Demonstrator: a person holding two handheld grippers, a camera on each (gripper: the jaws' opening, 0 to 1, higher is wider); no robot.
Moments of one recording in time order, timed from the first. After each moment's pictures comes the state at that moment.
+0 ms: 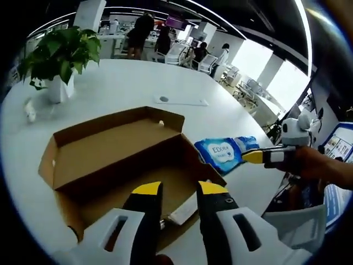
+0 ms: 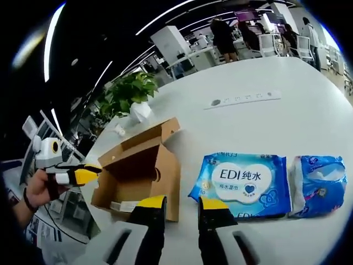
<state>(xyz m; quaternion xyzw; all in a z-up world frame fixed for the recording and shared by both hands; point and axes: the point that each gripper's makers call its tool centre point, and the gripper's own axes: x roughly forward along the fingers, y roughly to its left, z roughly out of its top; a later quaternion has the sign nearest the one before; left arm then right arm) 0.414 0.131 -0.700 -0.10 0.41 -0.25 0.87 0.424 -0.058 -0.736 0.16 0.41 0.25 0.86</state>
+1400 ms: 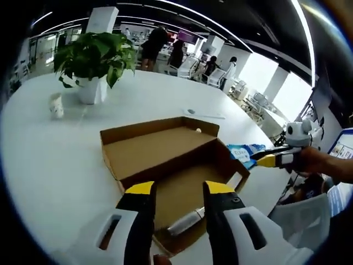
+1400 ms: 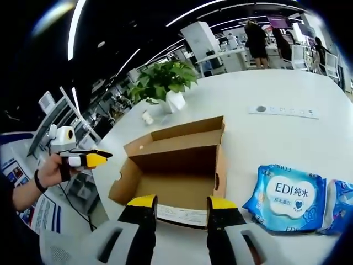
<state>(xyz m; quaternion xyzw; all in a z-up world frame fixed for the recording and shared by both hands) 0.402 0.251 -0.687 -0.11 0.36 -0.22 0.90 0.410 0.036 -0.714 0.11 0.40 0.35 0.84</state>
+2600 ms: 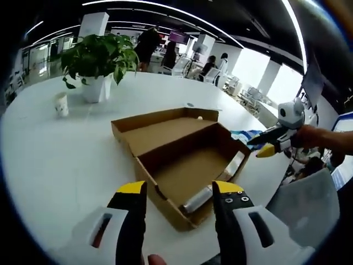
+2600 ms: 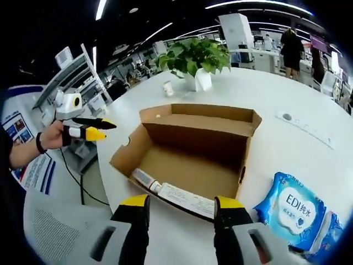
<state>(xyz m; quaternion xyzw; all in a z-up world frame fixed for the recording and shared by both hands) 0.363 0.284 -0.707 -0.08 0.35 -0.25 0.90 0.385 0.062 -0.732 -0.03 0.42 0.42 0.80</state>
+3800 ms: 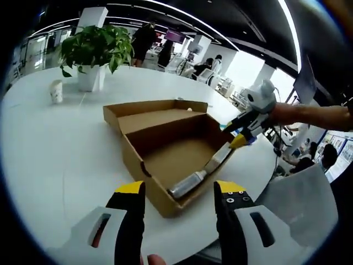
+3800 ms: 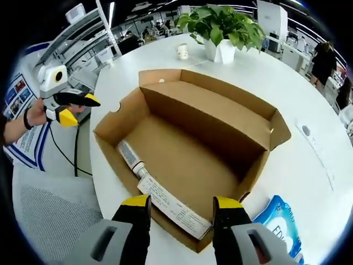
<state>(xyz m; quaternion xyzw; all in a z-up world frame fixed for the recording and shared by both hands) 0.328 0.275 -0.725 -0.11 0.35 -0.27 0.89 0.408 0.075 -0.769 -0.18 0.49 0.46 0.72</state>
